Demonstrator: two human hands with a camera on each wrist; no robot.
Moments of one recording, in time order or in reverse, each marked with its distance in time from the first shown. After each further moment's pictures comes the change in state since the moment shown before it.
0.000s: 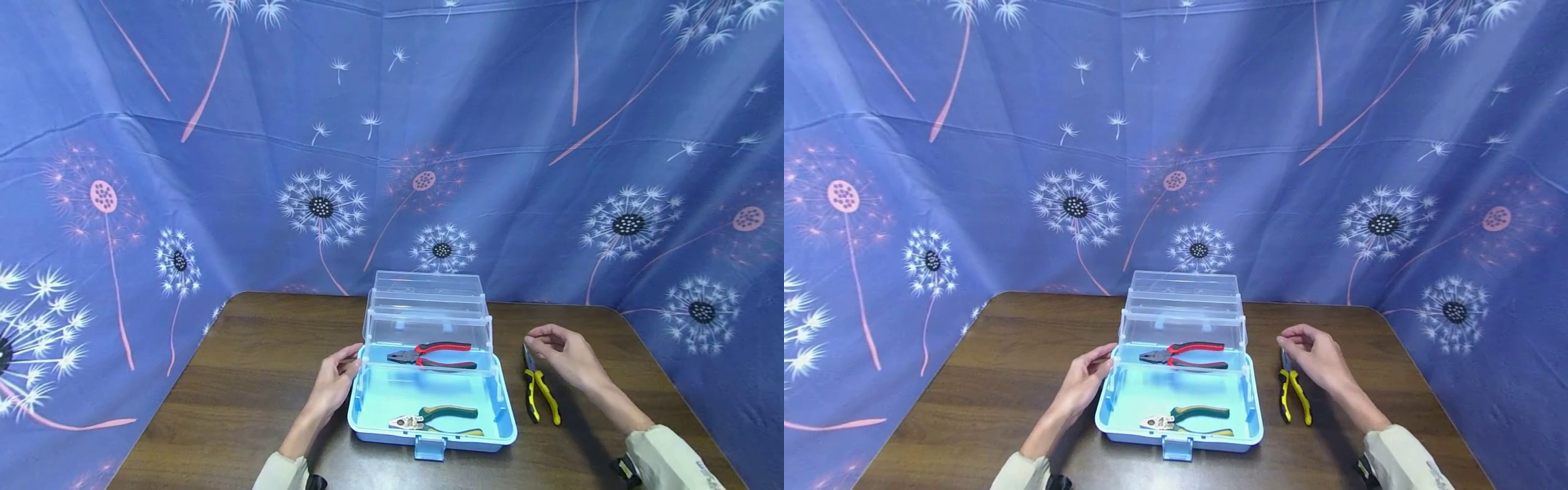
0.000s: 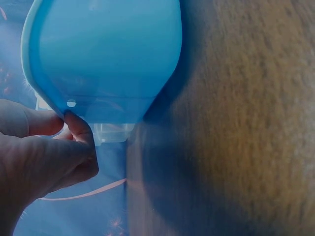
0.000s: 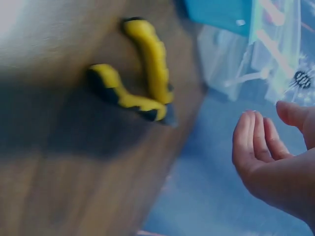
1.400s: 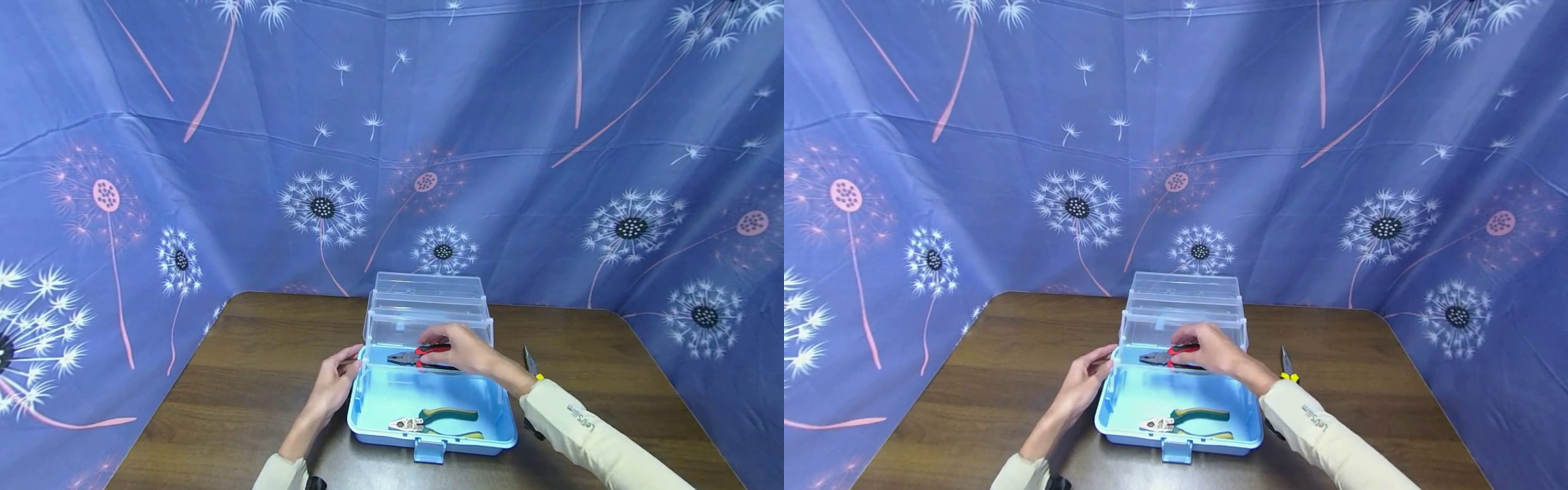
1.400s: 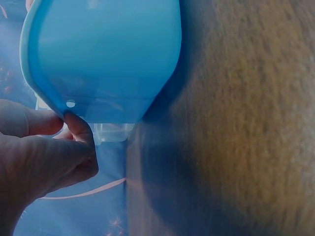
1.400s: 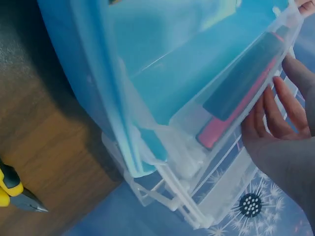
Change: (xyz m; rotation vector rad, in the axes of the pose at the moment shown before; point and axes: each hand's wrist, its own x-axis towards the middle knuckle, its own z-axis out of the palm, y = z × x) left_hand -0.001 0.002 0.000 0.021 0.013 -0.005; right_hand 0.040 -0.109 0.105 0.045 -0.496 -0.432
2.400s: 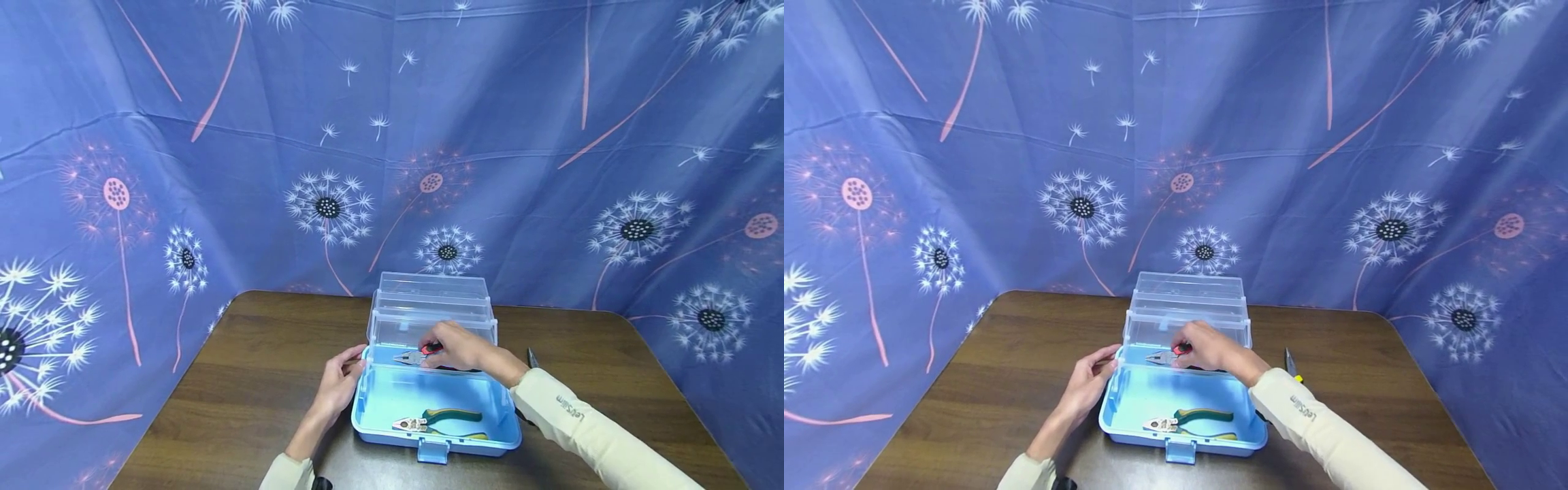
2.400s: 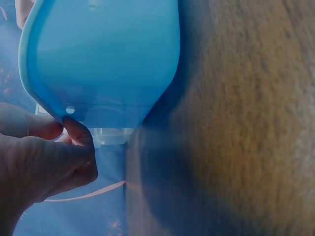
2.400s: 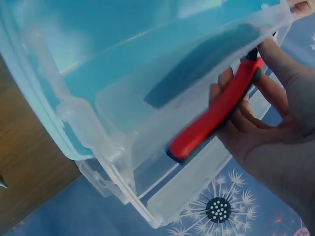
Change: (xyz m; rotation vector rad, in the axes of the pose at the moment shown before) left_hand -0.001 0.000 0.004 -0.059 0.034 0.009; right_hand 0.017 -0.022 -0.005 -0.224 -0.165 -0.050
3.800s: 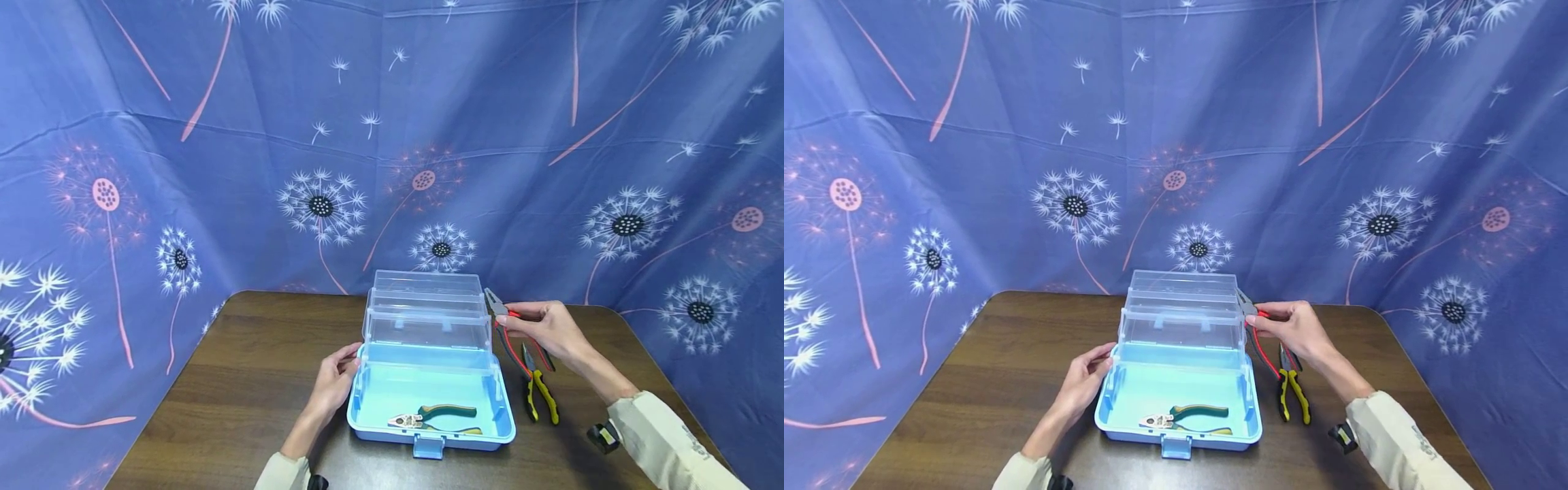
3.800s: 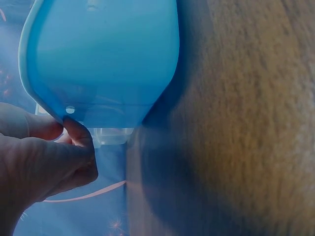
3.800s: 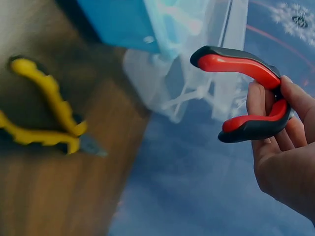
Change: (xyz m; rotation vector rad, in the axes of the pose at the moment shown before) left_hand 0.001 0.000 0.000 0.059 0.005 -0.013; right_hand -0.114 0.056 -0.058 0.593 0.506 0.398
